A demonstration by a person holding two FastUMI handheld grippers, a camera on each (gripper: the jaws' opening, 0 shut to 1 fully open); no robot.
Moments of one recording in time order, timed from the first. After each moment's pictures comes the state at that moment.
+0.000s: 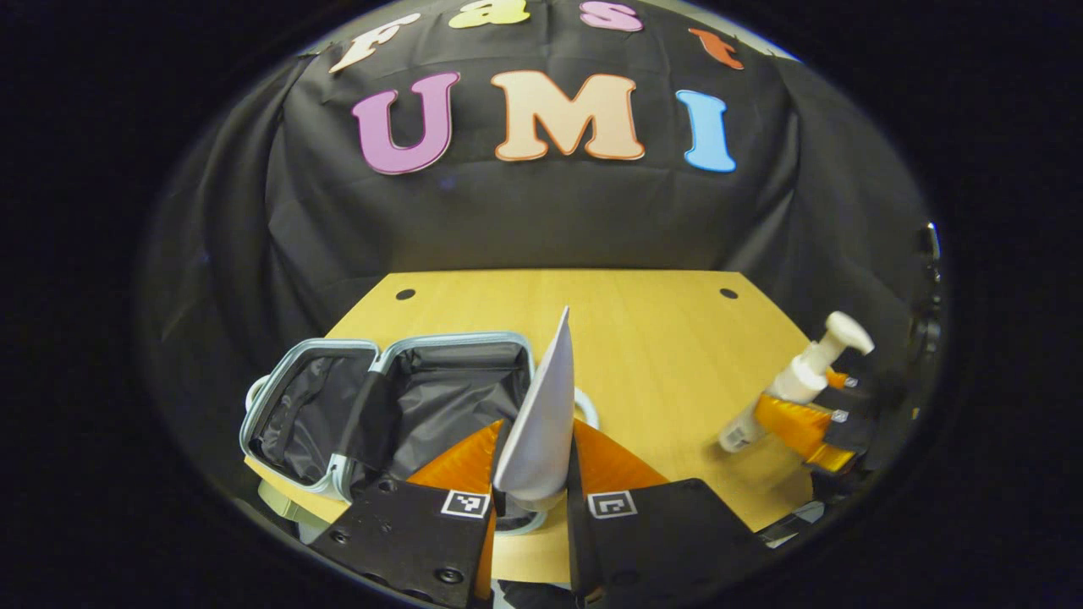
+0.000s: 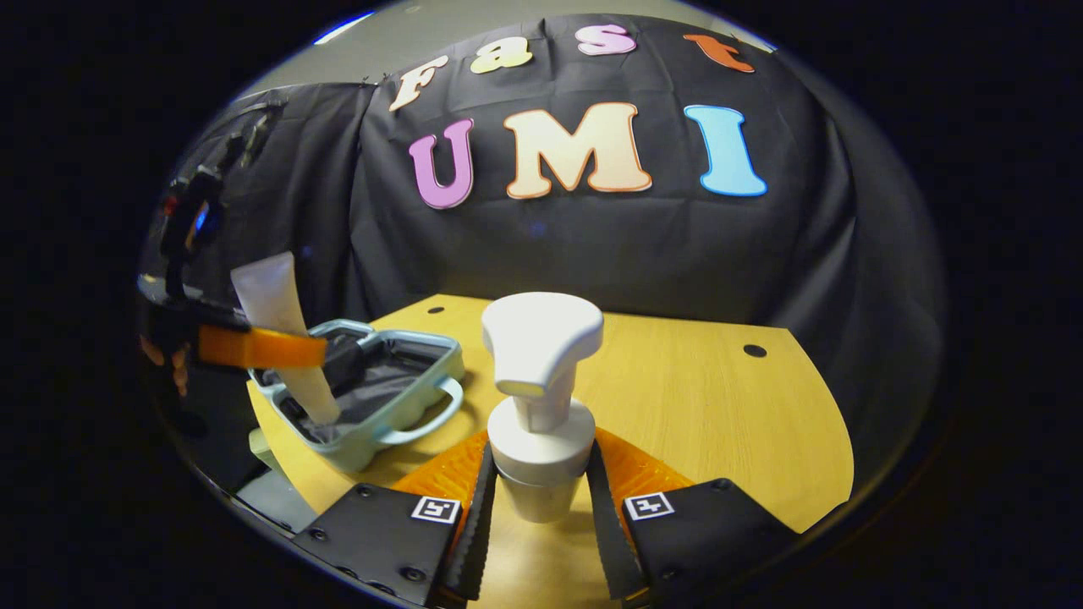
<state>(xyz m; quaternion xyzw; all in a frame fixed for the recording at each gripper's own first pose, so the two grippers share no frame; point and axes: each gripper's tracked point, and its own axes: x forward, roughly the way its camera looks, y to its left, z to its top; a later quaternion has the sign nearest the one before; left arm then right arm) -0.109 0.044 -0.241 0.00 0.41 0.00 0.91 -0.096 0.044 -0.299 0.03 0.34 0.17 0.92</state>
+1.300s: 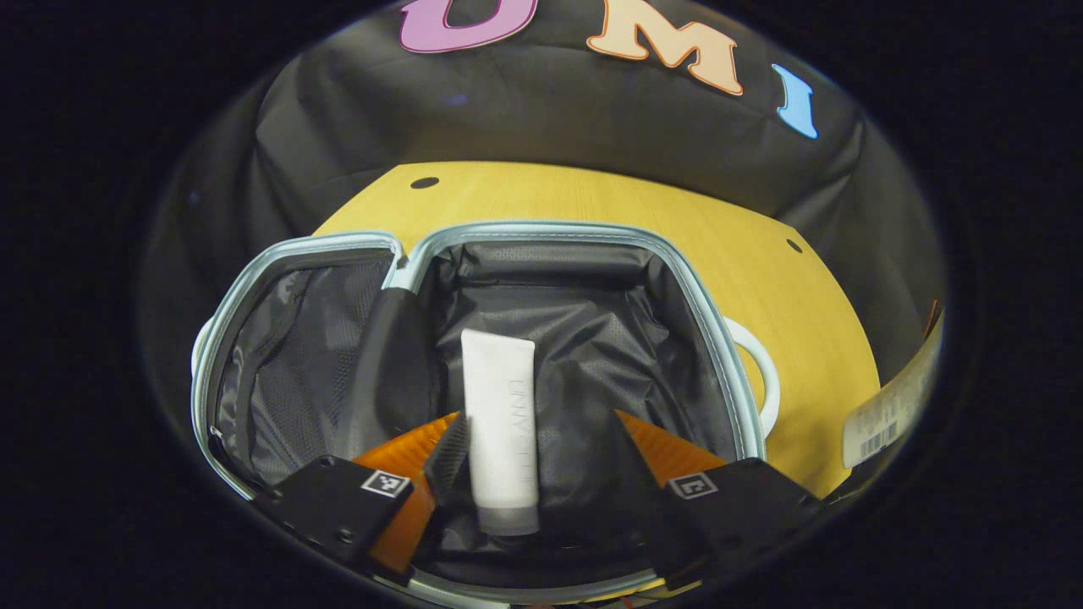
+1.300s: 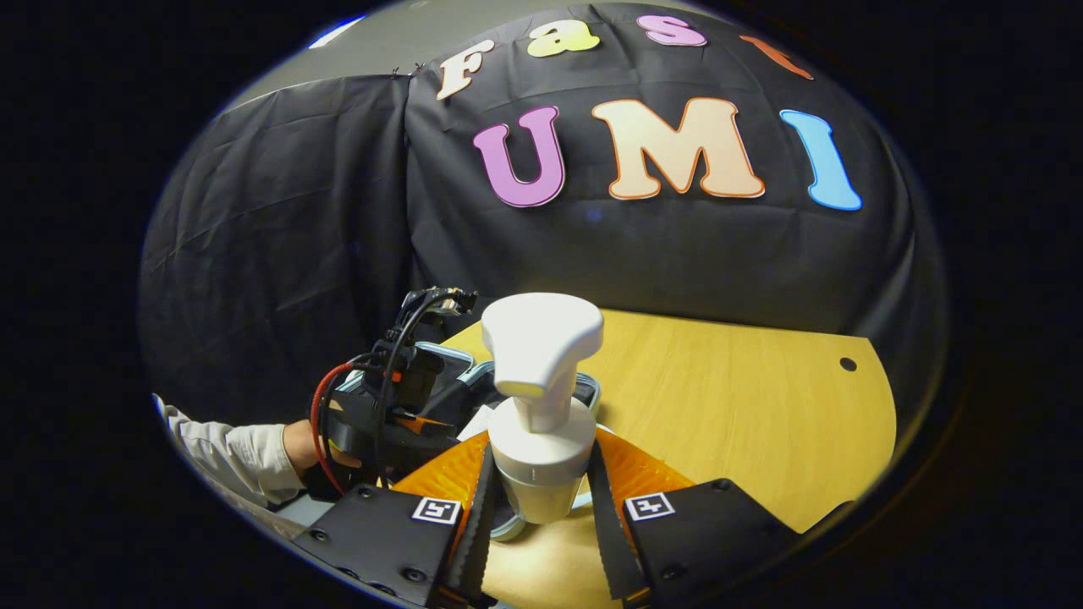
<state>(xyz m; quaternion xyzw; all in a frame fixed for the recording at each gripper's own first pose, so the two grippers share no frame) -0.094 0.161 -0.362 -0.06 0.51 -0.02 0.86 -0.087 0.241 -0.274 0.06 0.39 0.24 0.89</state>
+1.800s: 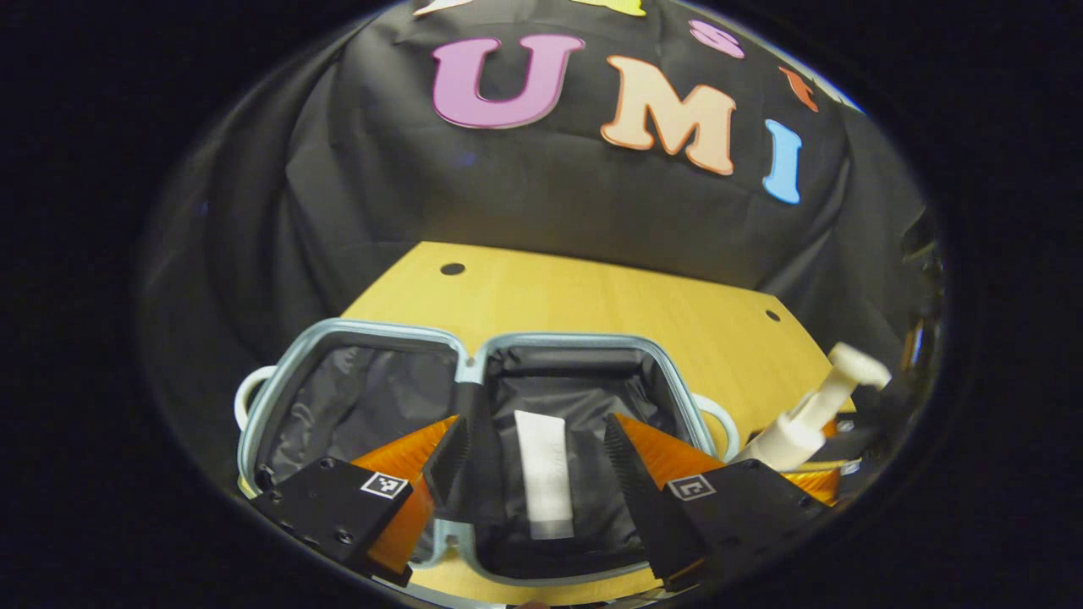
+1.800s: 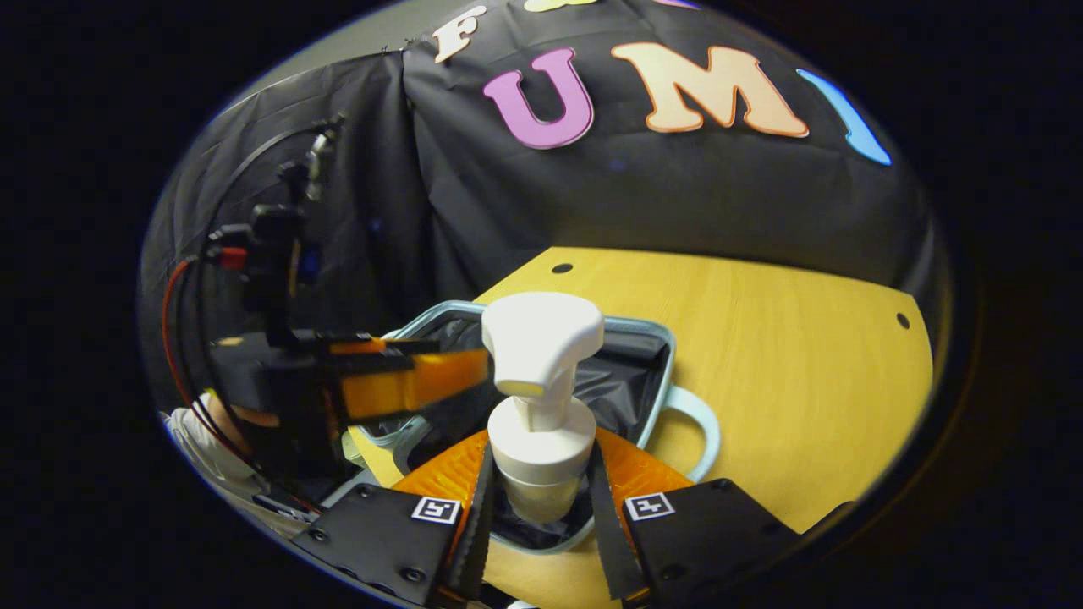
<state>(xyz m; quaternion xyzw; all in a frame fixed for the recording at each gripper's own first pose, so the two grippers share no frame) -0.070 0.225 -0.267 -0.08 0.39 0.01 0.92 -0.117 0.316 -0.355 0.08 0.49 0.28 0.82</state>
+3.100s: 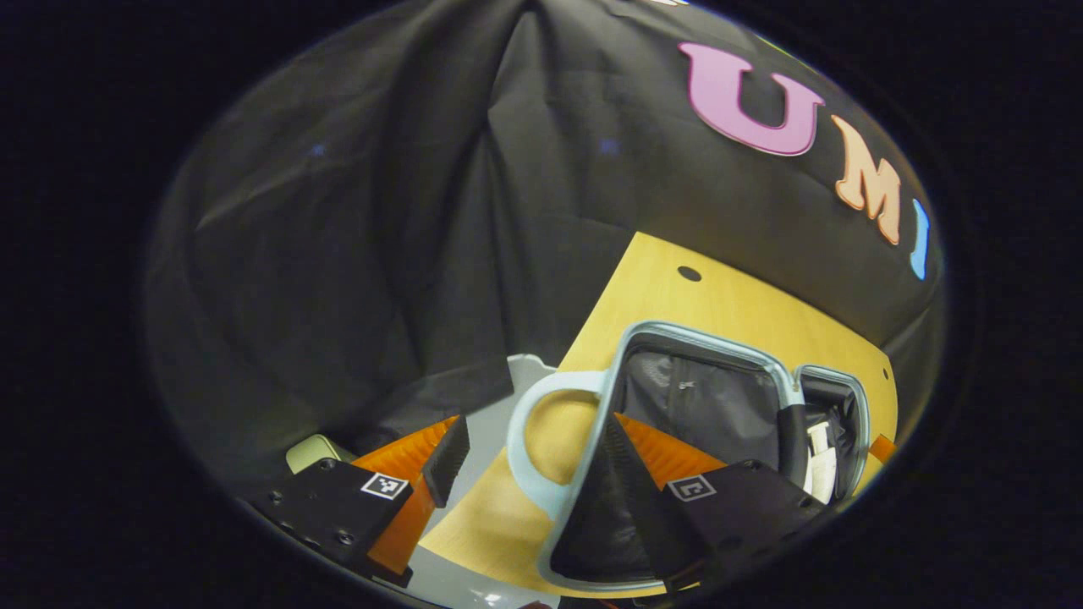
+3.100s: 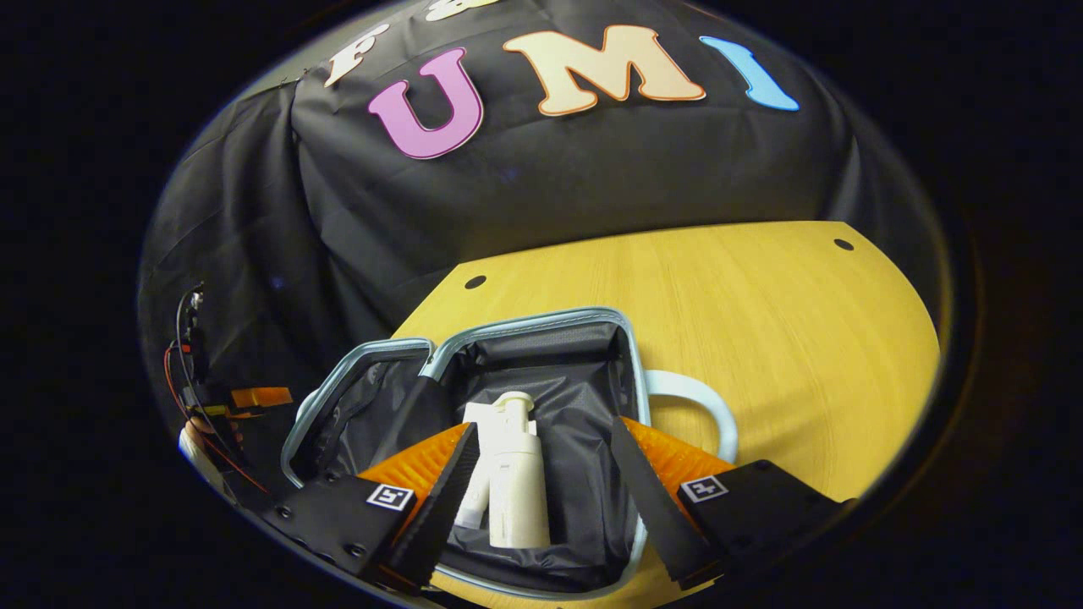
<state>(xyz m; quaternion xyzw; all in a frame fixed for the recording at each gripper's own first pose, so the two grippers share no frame) -0.122 0.535 -0.332 -0.11 0.45 0.20 0.86 -0.084 0.312 -0.382 0.11 0.47 0.07 0.87</state>
